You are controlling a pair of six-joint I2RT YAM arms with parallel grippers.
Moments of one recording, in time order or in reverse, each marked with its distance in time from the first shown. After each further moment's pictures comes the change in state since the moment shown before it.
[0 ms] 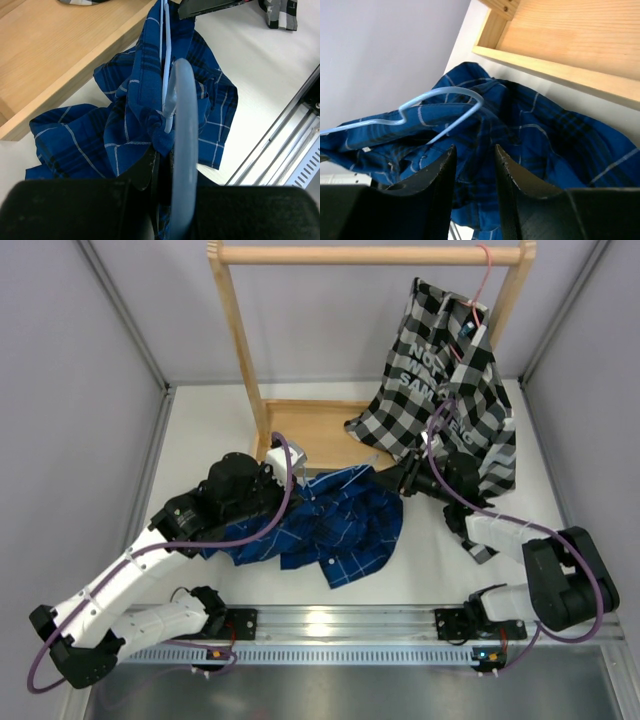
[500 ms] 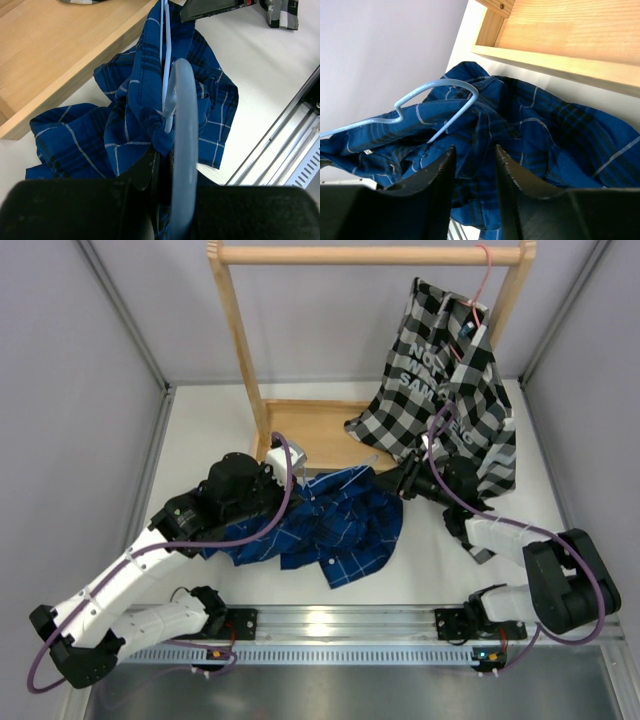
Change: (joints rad) left arm 0.000 0.000 0.000 -0.005 -0.006 0.000; right arm 0.015 -0.015 -0.035 0.000 0.050 0.039
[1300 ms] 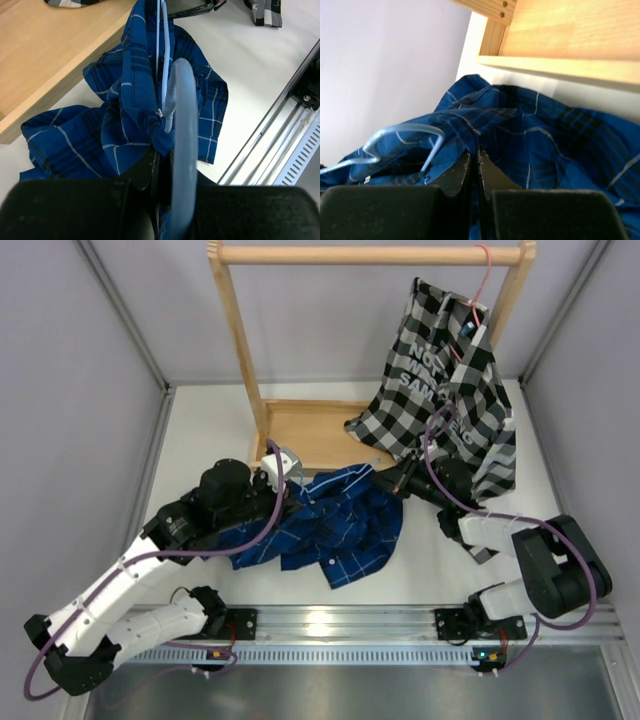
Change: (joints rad) left arm 0.000 -0.057 -0.030 0.000 0.048 0.005; right arm 0.031 0.087 -0.018 0.144 0.066 0.144
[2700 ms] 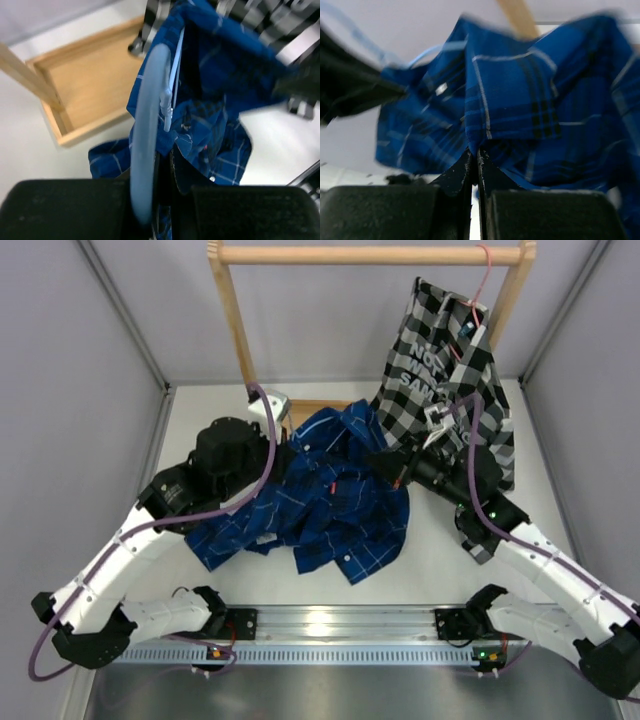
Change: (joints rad) left arm 0.000 0.190 0.345 -0.076 -0.325 -0.119; right arm 0.232 -0.457 0.362 -0.673 0.250 -0.443
